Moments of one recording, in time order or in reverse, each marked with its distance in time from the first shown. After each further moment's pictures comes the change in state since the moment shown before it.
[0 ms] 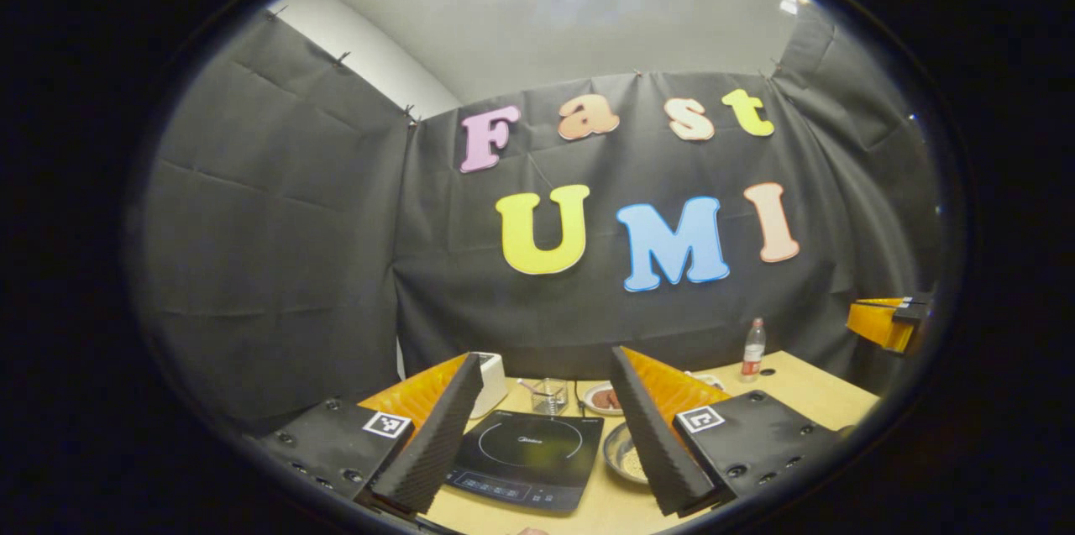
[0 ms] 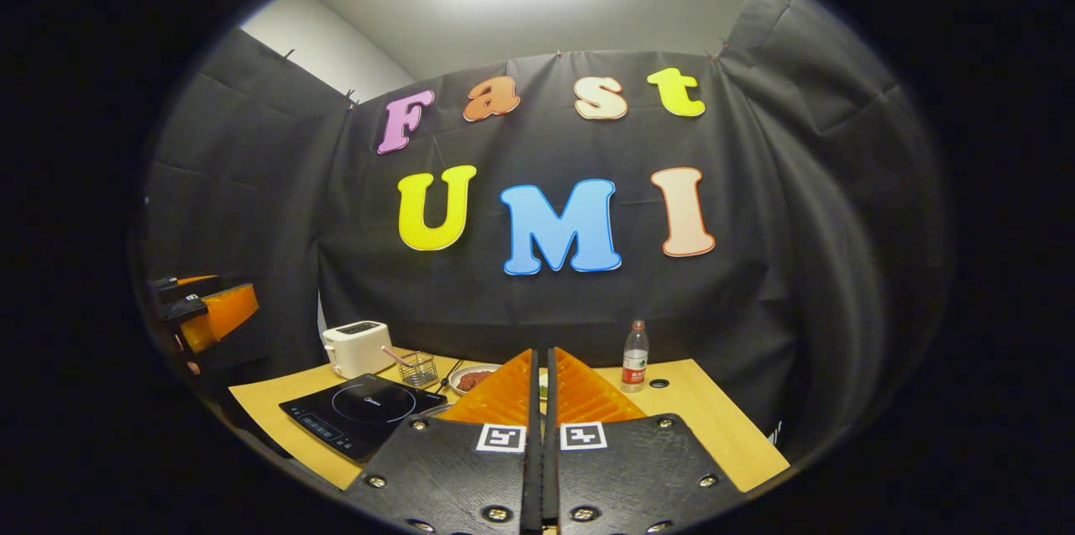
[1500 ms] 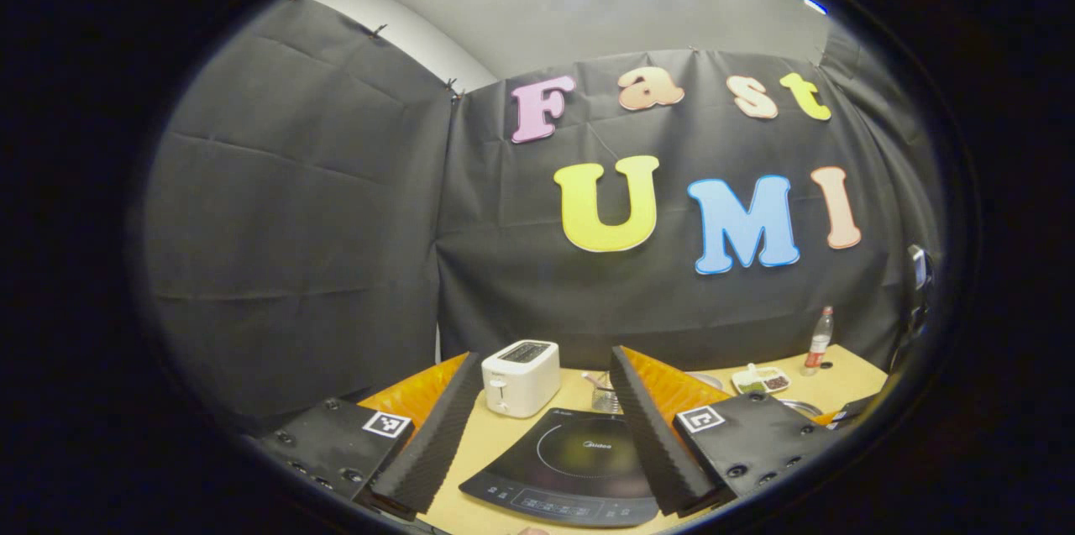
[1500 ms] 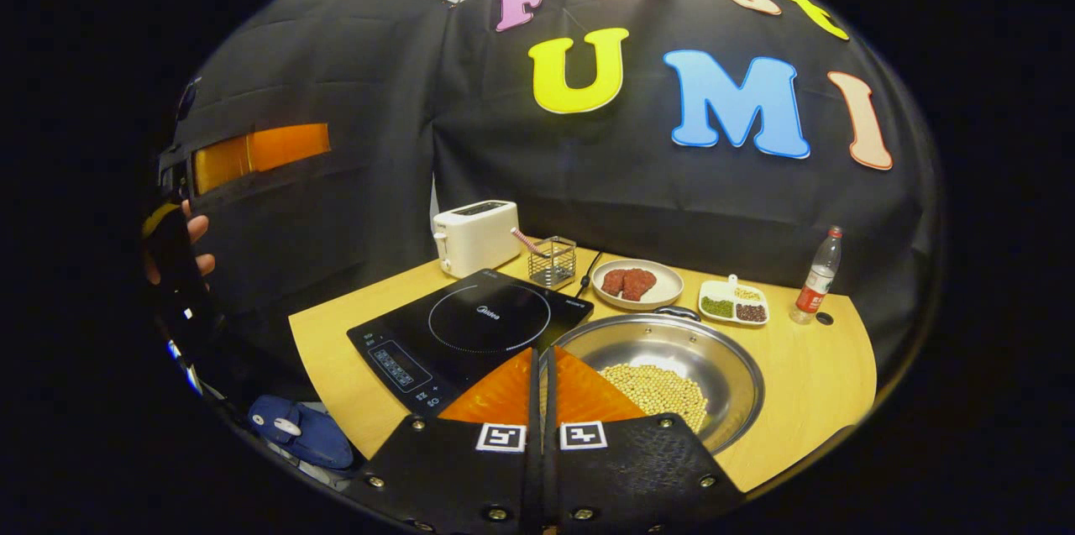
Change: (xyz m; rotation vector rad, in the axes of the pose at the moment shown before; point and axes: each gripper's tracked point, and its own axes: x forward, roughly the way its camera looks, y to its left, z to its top) left arm 0.076 0.111 -0.051 -0.017 0.060 0.135; right arm 0.065 0.185 -0.170 -0.080 0.433 0.434
